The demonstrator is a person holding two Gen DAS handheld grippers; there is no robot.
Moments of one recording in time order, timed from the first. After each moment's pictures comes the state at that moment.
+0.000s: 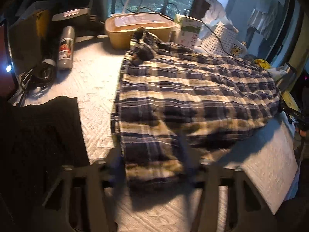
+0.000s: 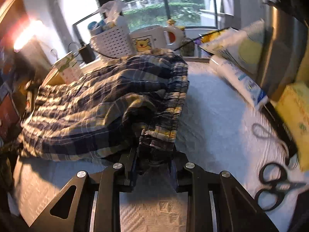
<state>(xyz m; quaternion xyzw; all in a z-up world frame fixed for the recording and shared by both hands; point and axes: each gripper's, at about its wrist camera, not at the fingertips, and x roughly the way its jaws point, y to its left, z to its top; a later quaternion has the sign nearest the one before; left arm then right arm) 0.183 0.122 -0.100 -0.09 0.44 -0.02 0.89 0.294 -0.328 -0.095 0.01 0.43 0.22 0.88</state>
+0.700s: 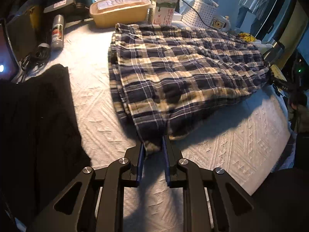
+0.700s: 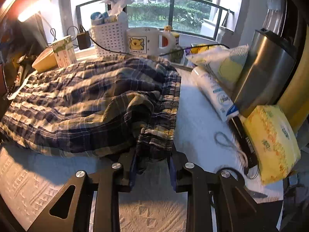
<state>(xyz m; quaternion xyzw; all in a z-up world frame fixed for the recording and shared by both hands) 0.146 0.115 -0.089 -0.07 0.51 -0.06 0.85 0.286 -0.344 -0.082 -0.09 0.42 0.18 0.88</state>
